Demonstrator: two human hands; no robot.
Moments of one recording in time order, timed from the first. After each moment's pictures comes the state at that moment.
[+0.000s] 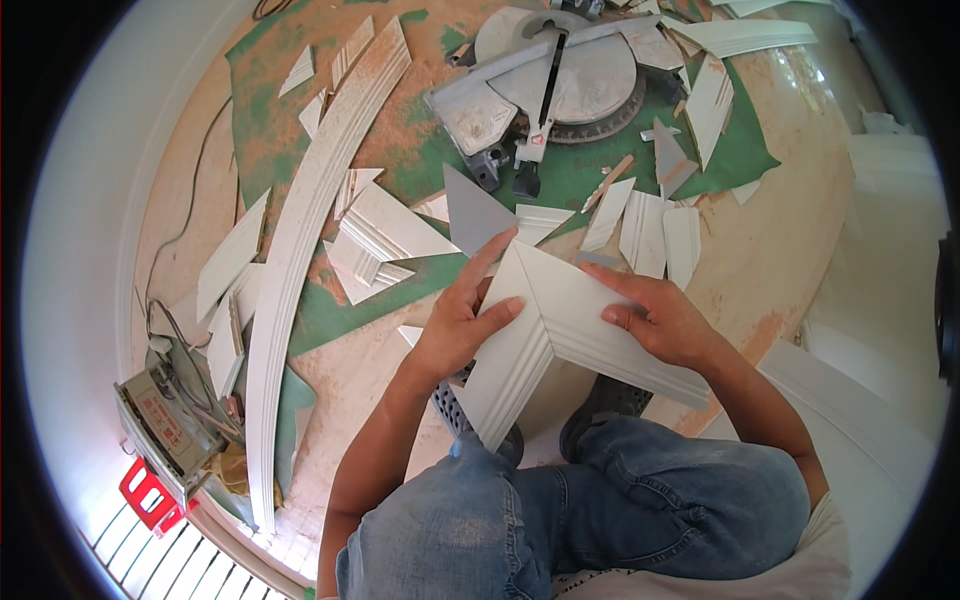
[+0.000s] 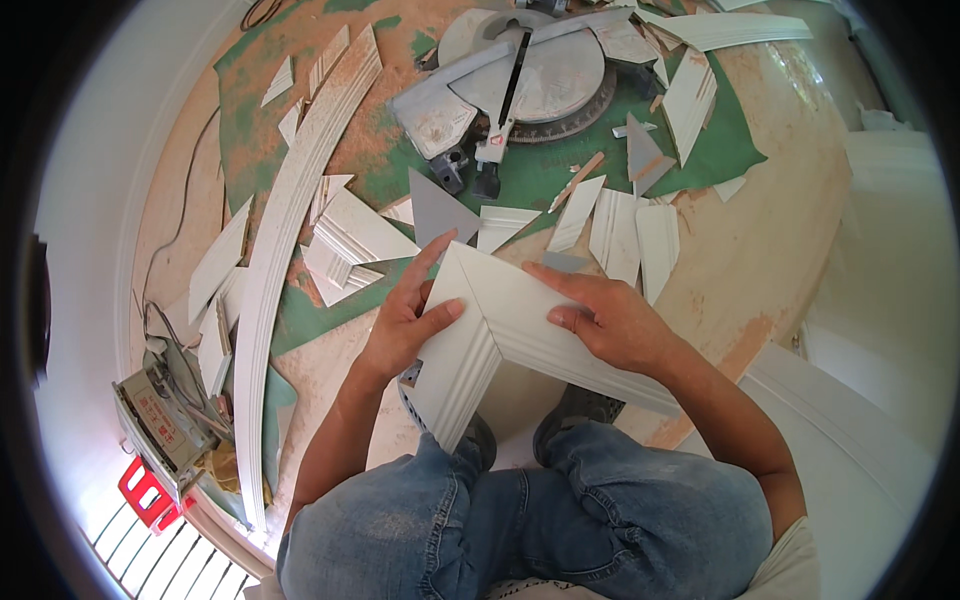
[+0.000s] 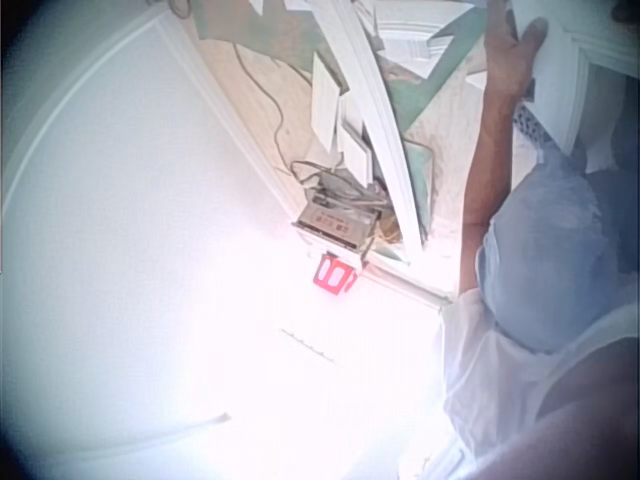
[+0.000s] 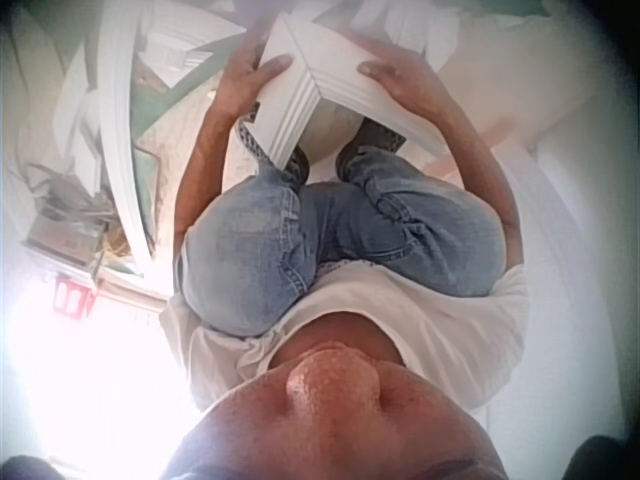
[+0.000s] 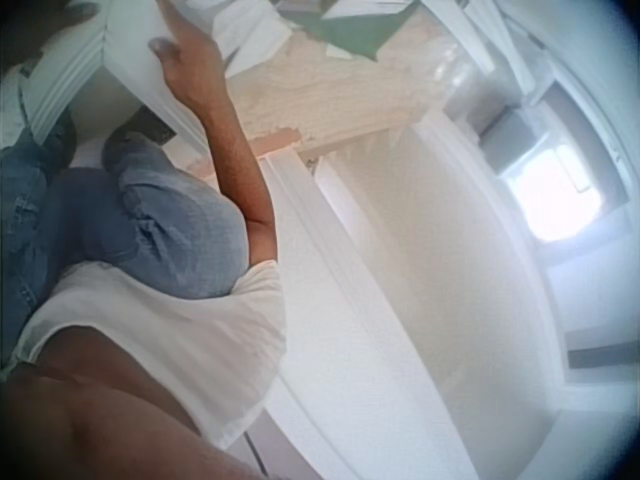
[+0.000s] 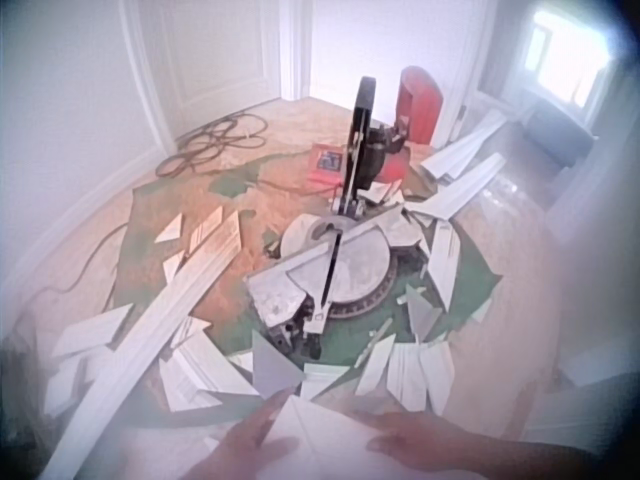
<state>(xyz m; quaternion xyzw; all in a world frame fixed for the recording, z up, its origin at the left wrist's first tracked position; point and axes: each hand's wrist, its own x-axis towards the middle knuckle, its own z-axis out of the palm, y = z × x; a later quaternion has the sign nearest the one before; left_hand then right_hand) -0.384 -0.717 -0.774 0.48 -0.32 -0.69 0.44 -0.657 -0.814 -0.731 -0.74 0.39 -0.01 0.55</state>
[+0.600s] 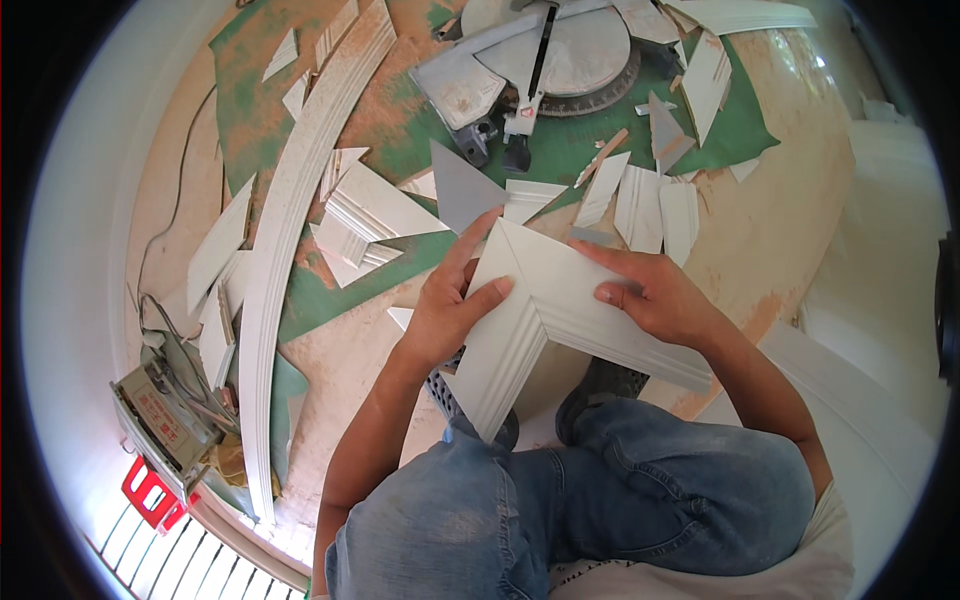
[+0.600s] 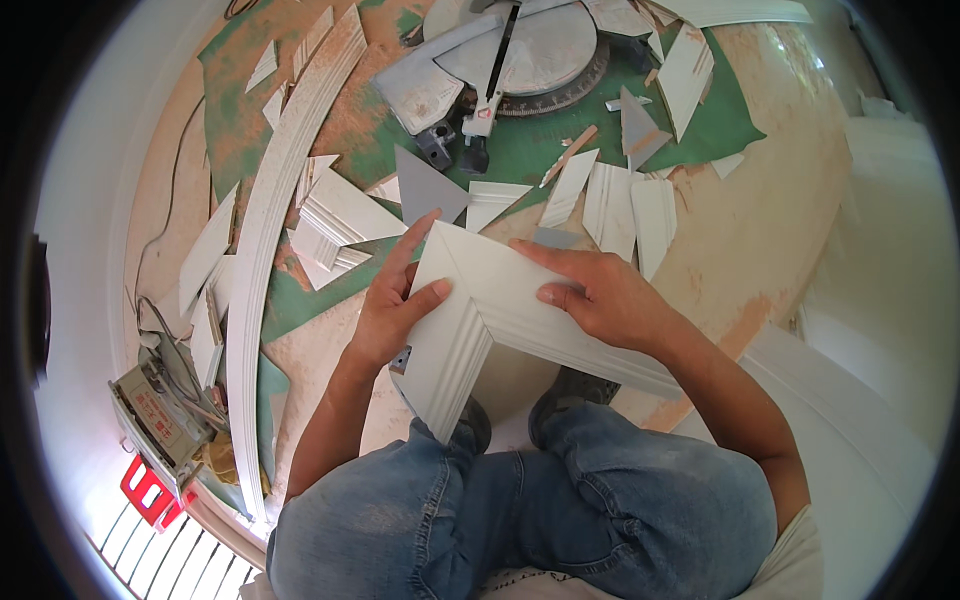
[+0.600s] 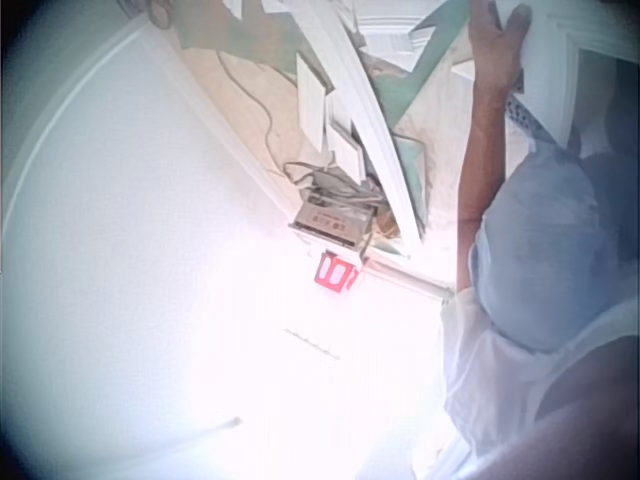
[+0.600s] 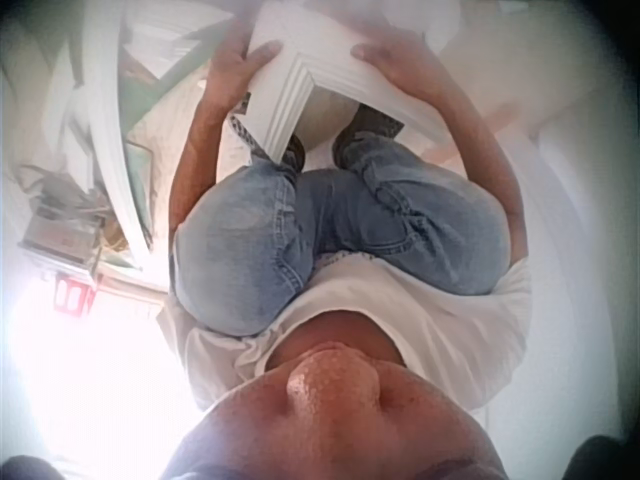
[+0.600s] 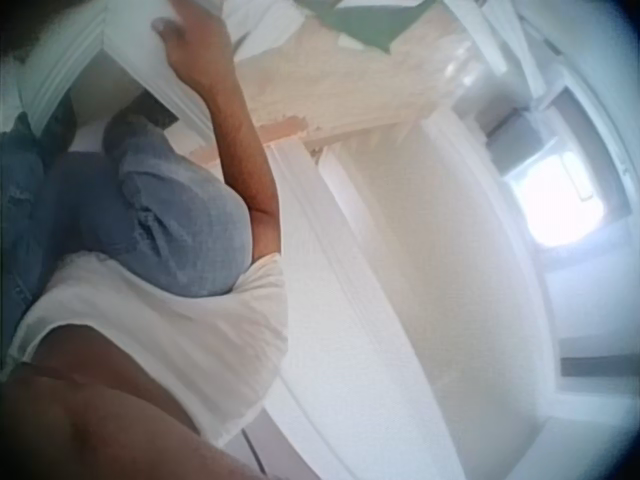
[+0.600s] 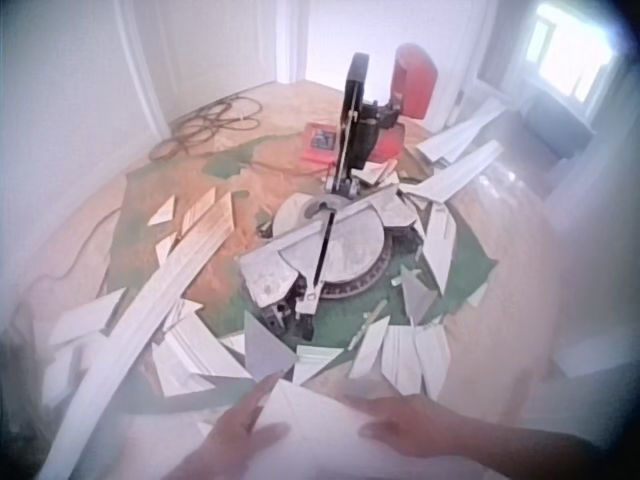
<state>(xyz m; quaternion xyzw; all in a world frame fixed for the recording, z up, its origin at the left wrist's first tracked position) -0.390 -0.709 -0.779 0.50 -0.32 -0.67 0.44 -0.655 -0.818 -0.730 -0.73 0.40 0.03 0.56</state>
